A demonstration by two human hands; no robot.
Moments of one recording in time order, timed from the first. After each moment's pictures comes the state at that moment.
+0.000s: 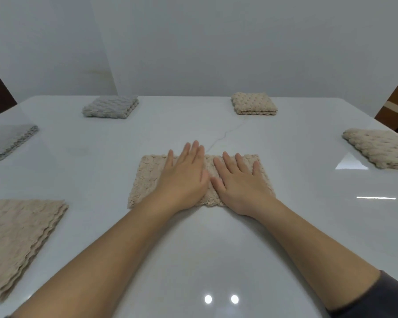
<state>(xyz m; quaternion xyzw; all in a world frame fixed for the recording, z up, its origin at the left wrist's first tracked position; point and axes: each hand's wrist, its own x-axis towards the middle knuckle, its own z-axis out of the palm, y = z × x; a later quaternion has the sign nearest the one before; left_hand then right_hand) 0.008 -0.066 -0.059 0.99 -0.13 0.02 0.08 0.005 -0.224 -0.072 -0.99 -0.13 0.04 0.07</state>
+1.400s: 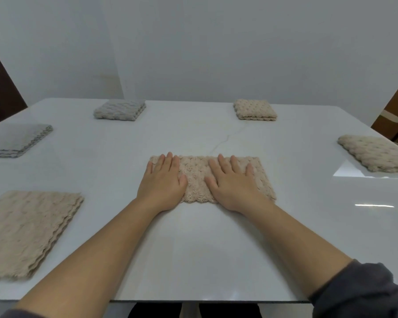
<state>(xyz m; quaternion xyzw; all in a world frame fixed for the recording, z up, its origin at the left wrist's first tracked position) -0.002 -0.016 -0.080 1.00 -0.04 0.02 0.08 0.002 -0.200 -0.066 -0.99 -0.12 0.02 0.07</state>
